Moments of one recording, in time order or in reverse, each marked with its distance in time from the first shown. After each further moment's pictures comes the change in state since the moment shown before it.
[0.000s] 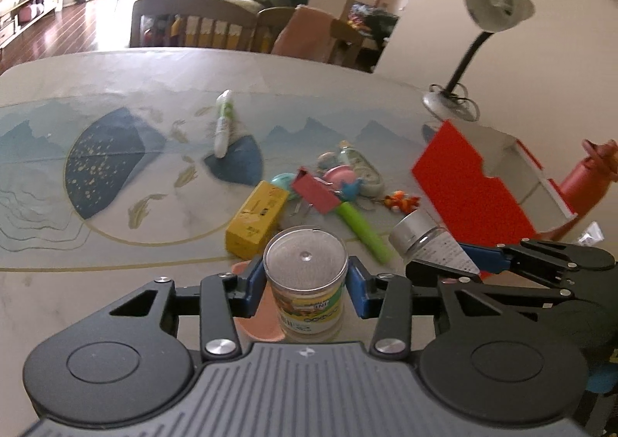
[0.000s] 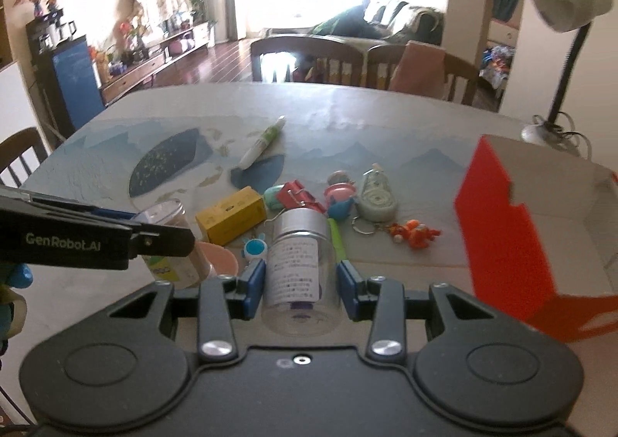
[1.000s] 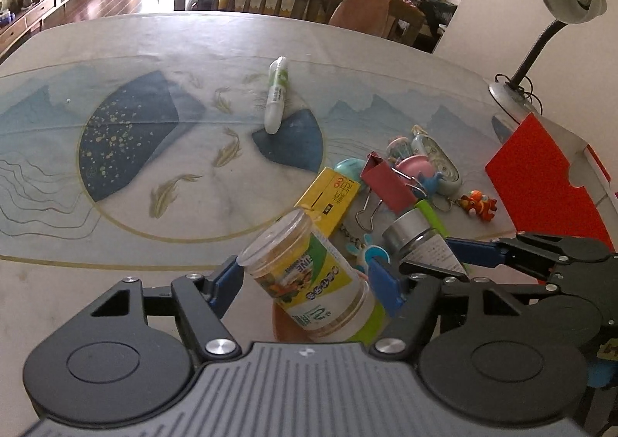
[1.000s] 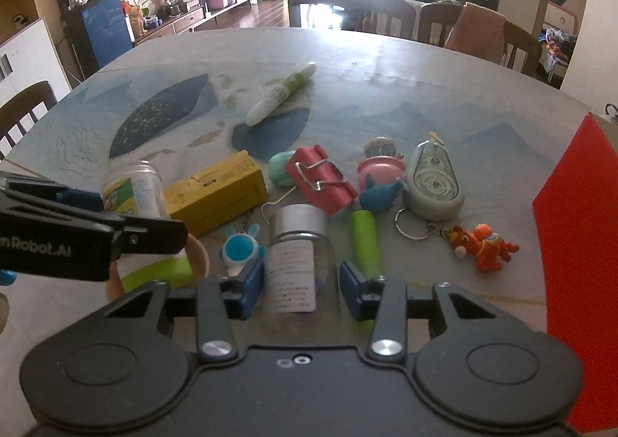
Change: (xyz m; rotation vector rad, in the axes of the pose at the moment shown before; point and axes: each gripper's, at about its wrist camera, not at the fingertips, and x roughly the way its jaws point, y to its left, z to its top) left arm 0.064 0.026 0.006 -0.088 0.072 0.151; right arm 0.123 -0.013 0.010 -0.098 0.149 0.141
